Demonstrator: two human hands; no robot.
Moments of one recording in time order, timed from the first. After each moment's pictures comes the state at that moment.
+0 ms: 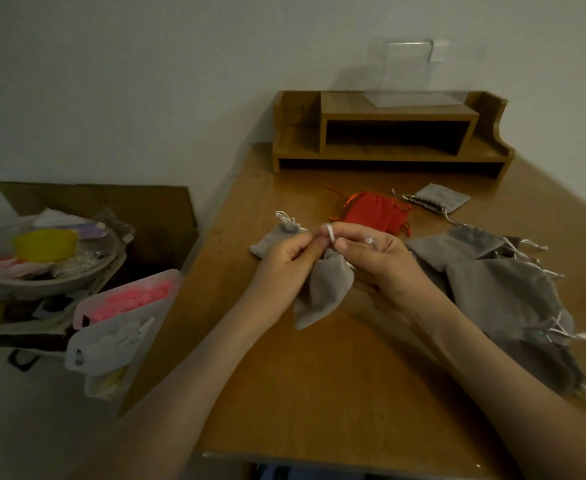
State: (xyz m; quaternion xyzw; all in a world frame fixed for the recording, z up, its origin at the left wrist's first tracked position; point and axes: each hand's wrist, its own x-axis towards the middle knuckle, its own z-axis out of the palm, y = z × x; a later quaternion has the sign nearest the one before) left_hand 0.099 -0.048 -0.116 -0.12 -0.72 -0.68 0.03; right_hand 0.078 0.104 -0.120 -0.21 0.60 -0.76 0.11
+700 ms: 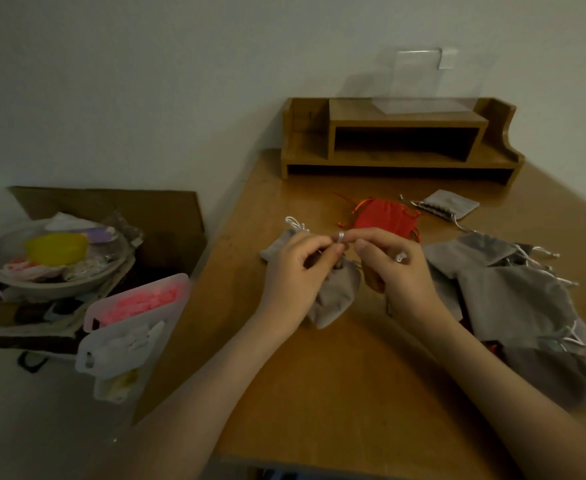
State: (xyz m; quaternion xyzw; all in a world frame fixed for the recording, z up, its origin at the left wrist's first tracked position) left_hand 0.099 -0.044 -0.120 -0.14 -0.81 -0.53 0.22; right_hand 0.086 0.100 -0.115 -0.21 0.70 -0.68 -0.08
